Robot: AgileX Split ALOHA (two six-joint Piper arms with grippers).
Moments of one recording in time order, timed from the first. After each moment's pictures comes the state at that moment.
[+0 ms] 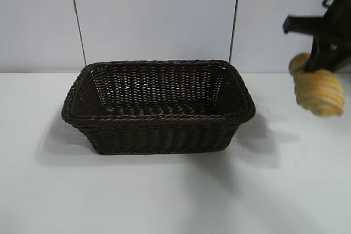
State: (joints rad) left arm -0.02 -0.01 -0.48 0.02 1.13 -0.02; right arm 0.12 1.63 -1.50 0.07 0.89 0.14
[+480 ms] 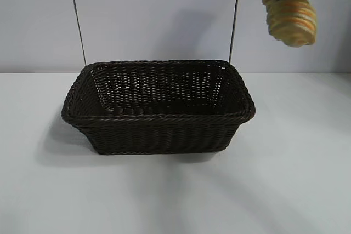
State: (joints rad) left arm -0.02 -0.01 -0.48 0.02 1.13 -0.02; right arm 0.38 1.82 -1.53 0.07 0.77 0.13
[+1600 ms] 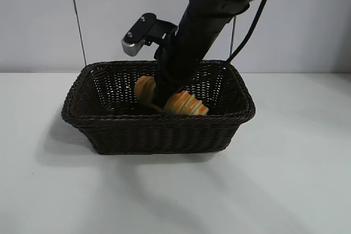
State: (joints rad) left arm -0.02 -0.01 -0.48 0.02 1.13 -0.02; right arm 0.54 2.19 -1.66 0.06 0.45 -0.80
